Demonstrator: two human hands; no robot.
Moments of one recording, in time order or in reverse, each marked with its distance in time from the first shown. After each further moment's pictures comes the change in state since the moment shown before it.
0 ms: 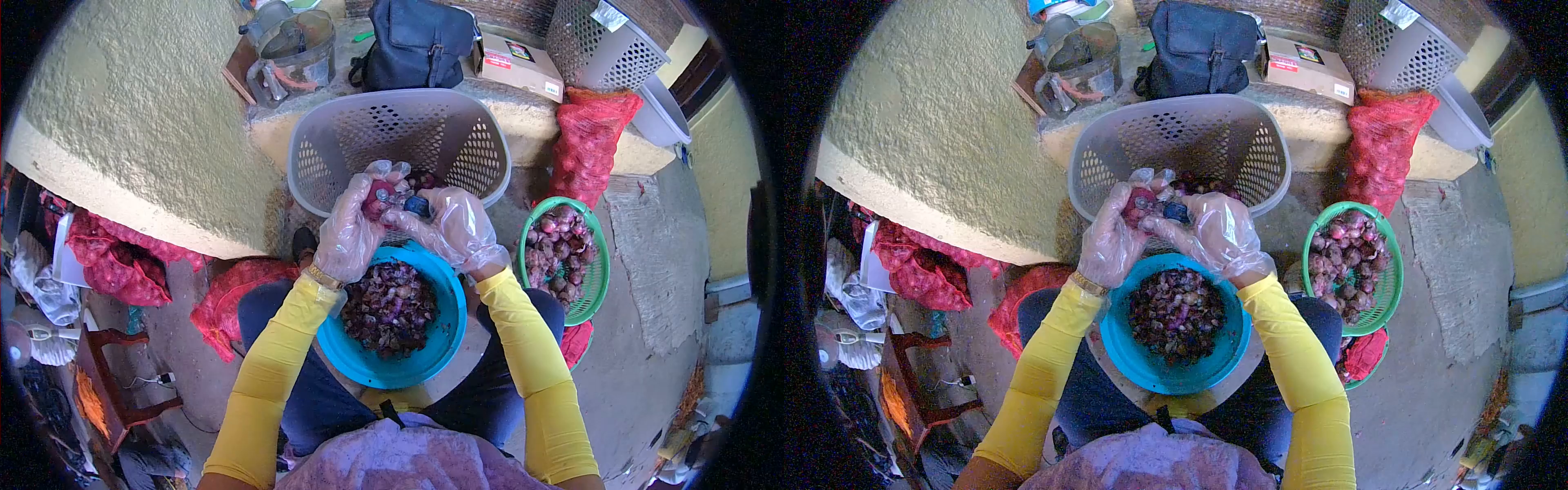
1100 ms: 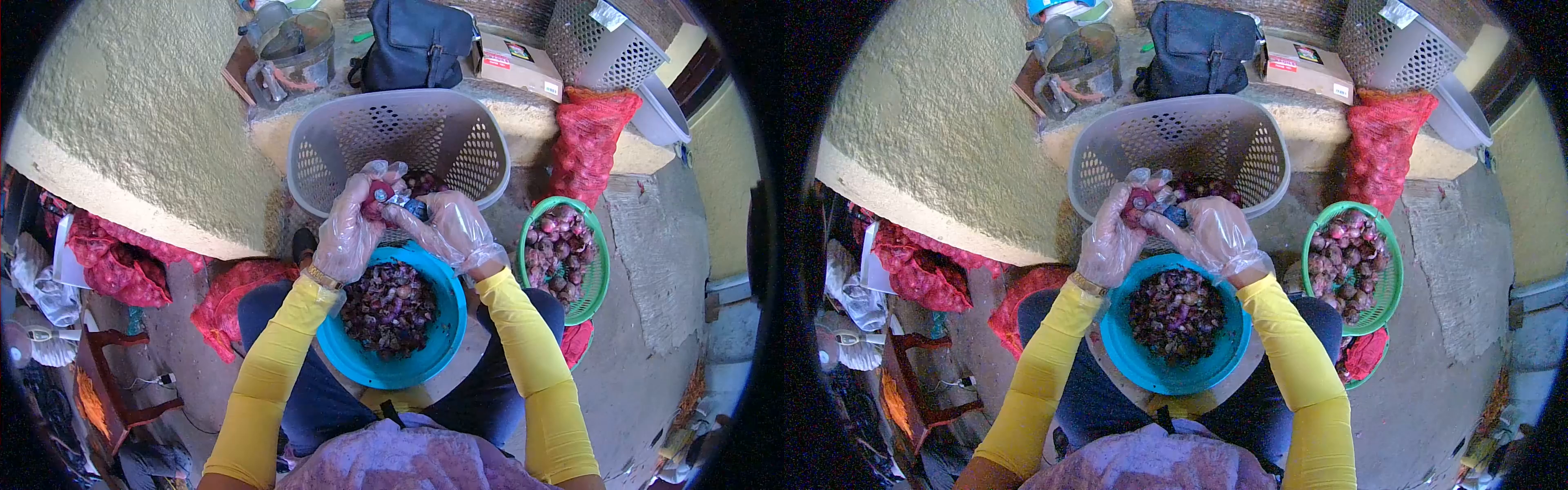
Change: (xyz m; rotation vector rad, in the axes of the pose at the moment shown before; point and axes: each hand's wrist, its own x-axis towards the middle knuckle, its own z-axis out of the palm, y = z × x) left_hand 0.000 0.000 -0.001 0.039 -0.030 0.032; right_hand 0.001 -0.009 -0.003 0.074 -0.093 0.137
